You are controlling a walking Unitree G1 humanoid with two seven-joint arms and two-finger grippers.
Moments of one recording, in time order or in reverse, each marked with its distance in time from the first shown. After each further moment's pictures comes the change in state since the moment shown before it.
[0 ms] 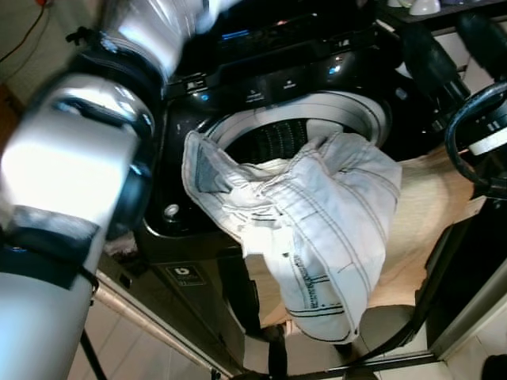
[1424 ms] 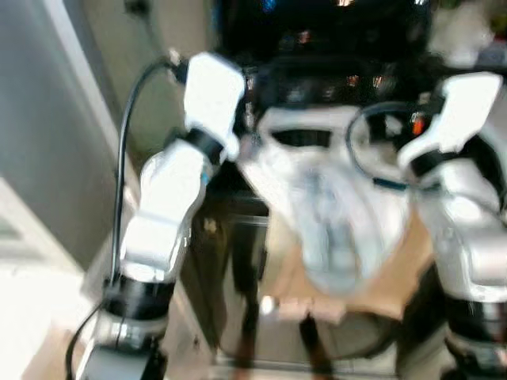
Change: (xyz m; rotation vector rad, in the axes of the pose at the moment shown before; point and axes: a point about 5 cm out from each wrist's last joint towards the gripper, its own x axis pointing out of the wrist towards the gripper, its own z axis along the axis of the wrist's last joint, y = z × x) left arm -0.112 -0.124 -0.035 -0.477 -0.326 -0.028; right arm 0.020 -0.012 -0.089 -0.204 0.124 -0.297
